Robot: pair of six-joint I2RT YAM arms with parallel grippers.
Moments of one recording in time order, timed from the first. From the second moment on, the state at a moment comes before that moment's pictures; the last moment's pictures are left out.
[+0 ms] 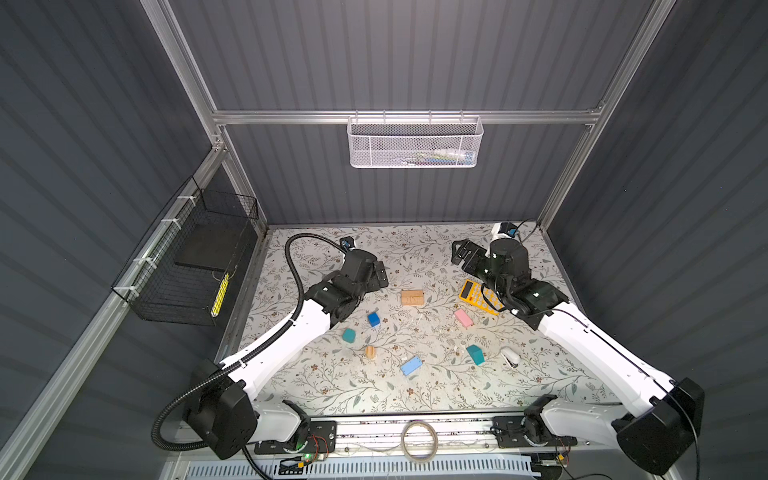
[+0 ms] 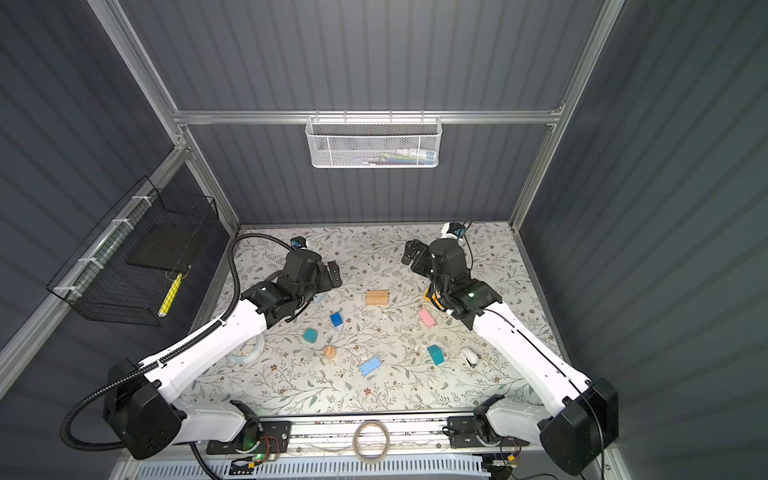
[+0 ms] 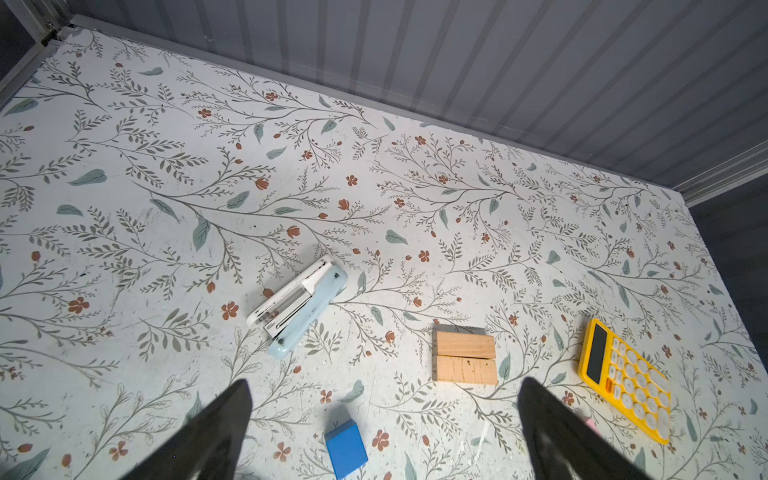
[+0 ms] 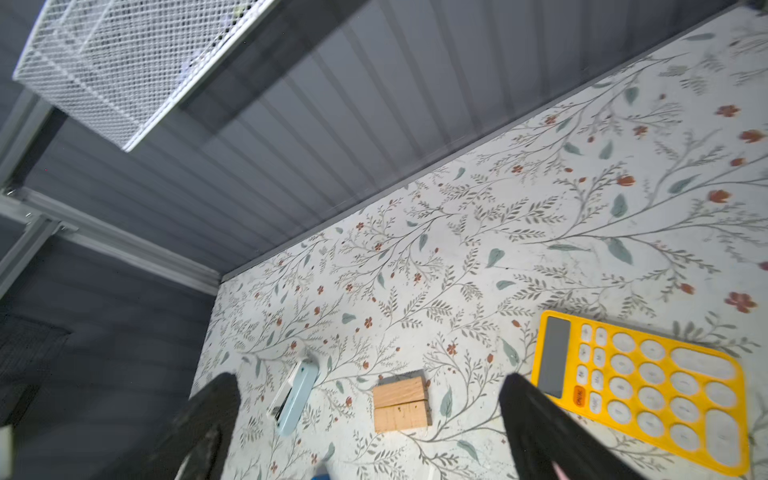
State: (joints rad) left arm -0.64 1.35 1.13 -0.46 -0.38 -0.61; right arm 0.51 1.19 1.06 -0.25 0.20 0.71
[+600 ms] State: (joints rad) left arm -0.63 1.32 1.13 -0.48 -0.45 -0.58; right arm 0.50 1.33 1.16 -0.82 0.00 0.53
